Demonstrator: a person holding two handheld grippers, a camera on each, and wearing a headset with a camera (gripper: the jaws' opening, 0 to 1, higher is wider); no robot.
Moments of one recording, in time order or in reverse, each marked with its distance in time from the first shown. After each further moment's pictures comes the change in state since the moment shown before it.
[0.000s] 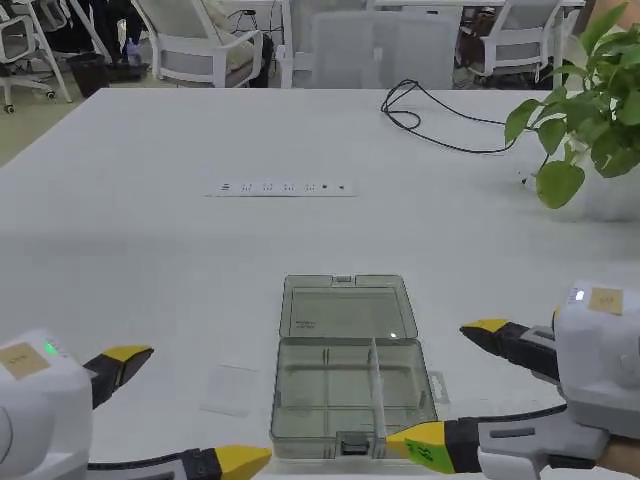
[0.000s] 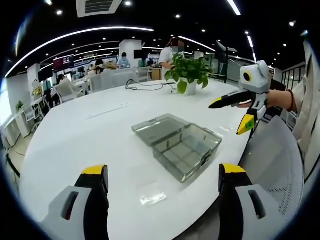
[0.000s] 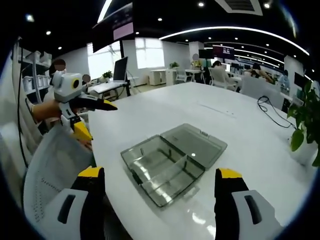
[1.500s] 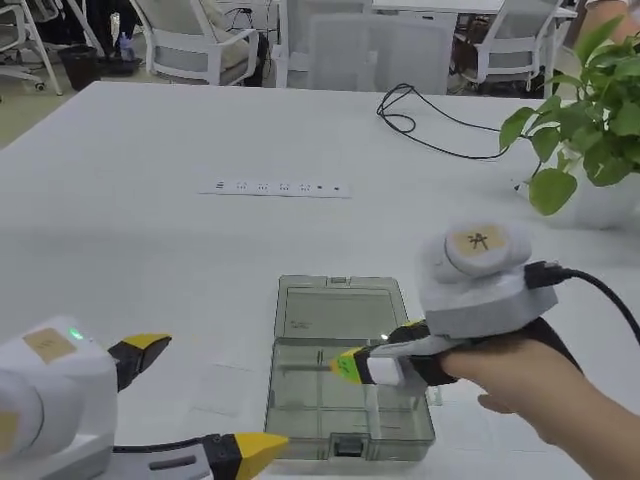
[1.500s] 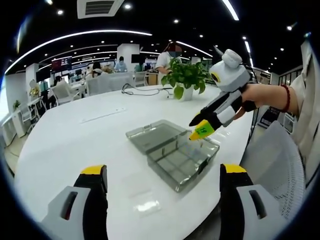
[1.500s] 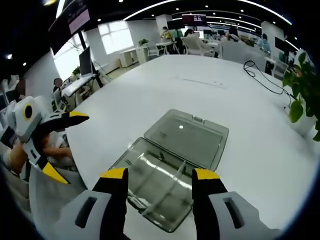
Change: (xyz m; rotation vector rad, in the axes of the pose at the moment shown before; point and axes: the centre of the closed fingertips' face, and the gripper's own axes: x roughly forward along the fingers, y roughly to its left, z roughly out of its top) left arm 0.016 -0.009 0.008 -0.009 -0.059 -0.052; right arm 0.056 -0.020 0.008 0.243 0.208 -0.146
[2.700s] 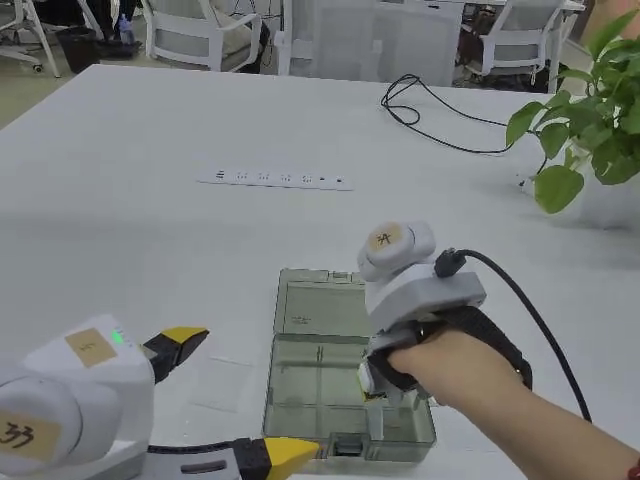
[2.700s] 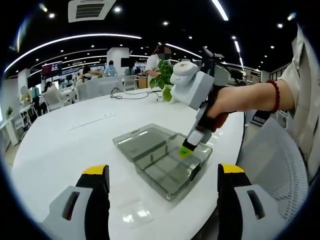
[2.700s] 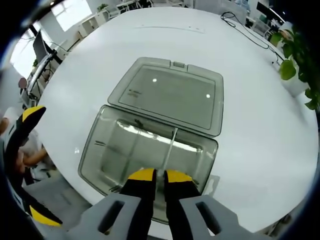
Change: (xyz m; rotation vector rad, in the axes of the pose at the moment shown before) left arm 0.019 -0.021 0.004 0.045 -0.030 -0.077; right arm 0.039 -0.014 -0.060 0.210 0.433 -0.221
